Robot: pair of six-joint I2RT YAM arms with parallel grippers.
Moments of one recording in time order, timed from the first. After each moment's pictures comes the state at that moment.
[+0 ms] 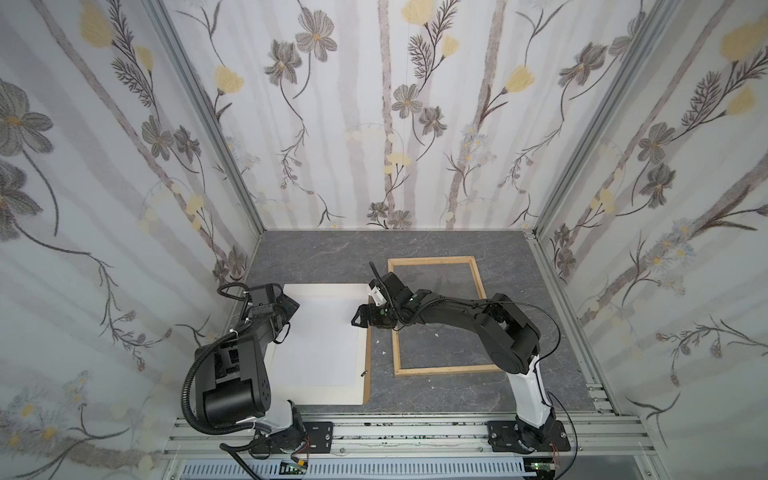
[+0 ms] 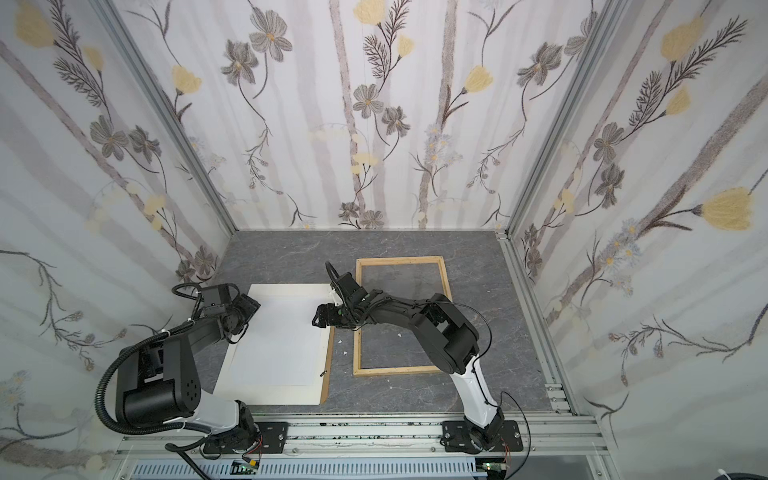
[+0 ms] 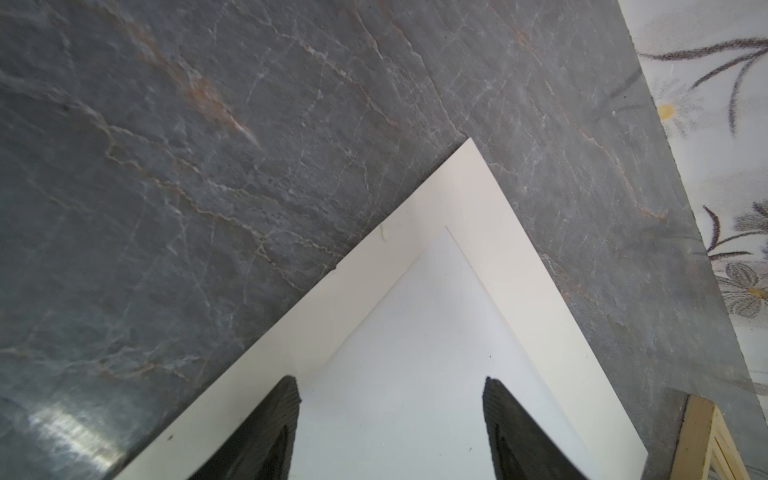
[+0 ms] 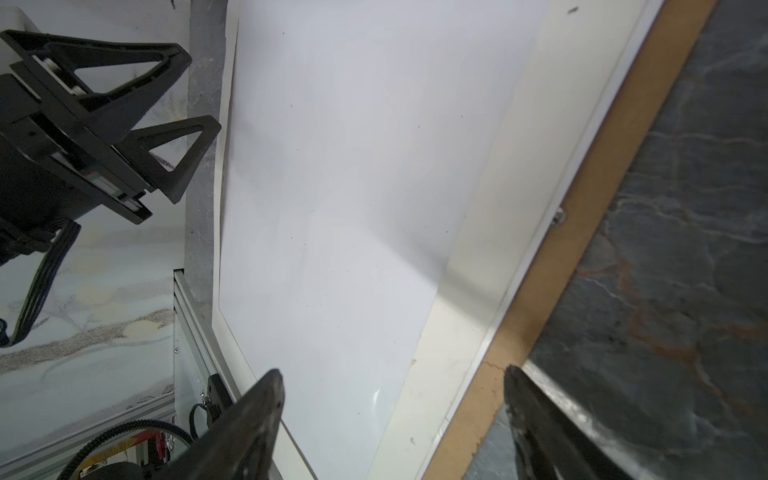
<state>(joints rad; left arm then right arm) 0.26 1.48 0.64 -0.01 0.08 -0.73 0.88 2.12 1.45 -0.19 -0.42 0.74</state>
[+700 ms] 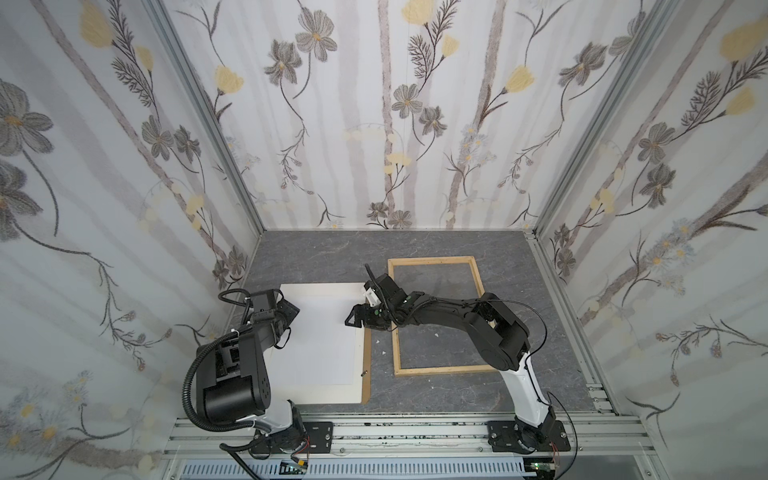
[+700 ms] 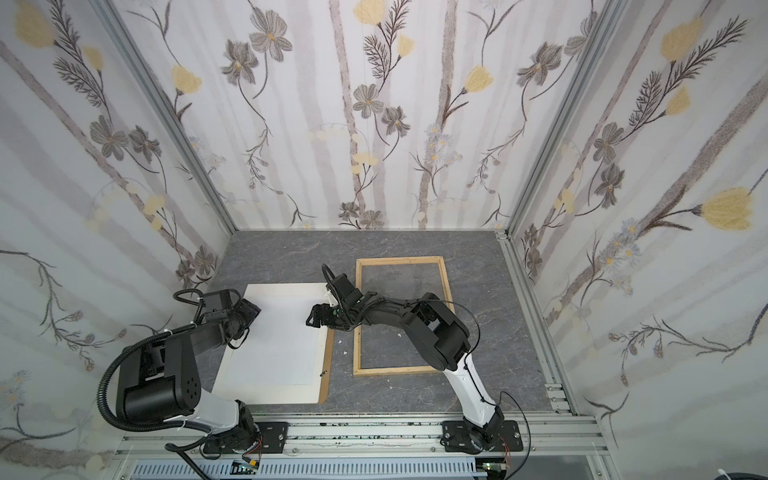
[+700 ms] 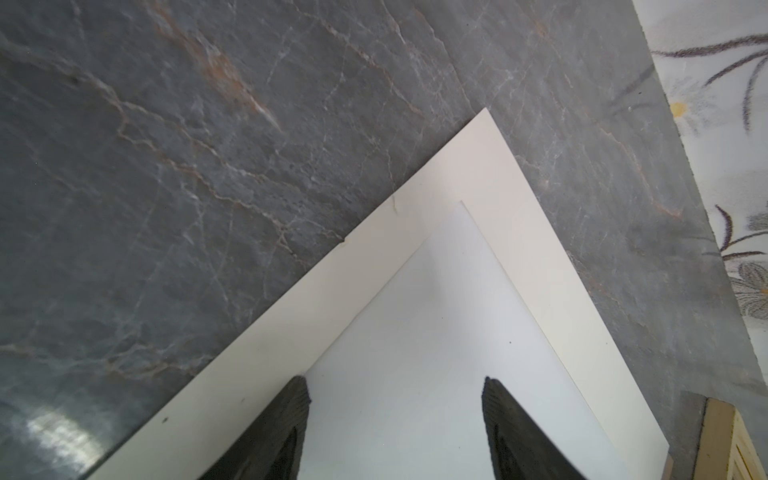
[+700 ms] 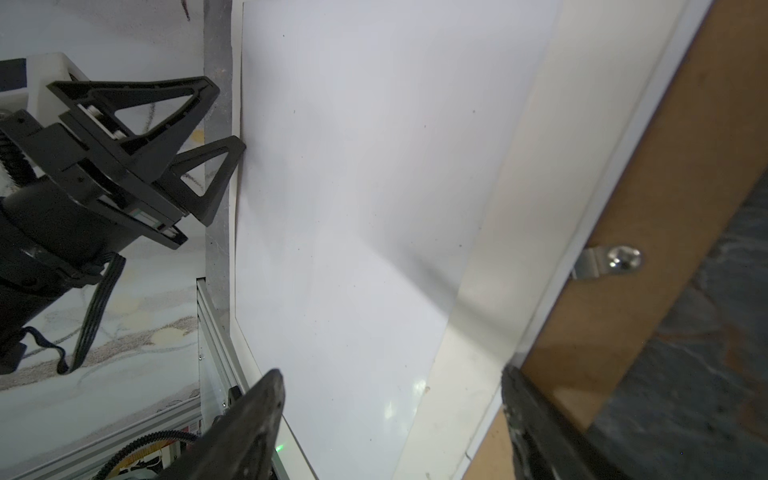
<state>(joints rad) 0.27 1.50 0.56 0.11 0.09 -0.73 0.88 2.19 1.49 -0.12 -0.45 0.81</state>
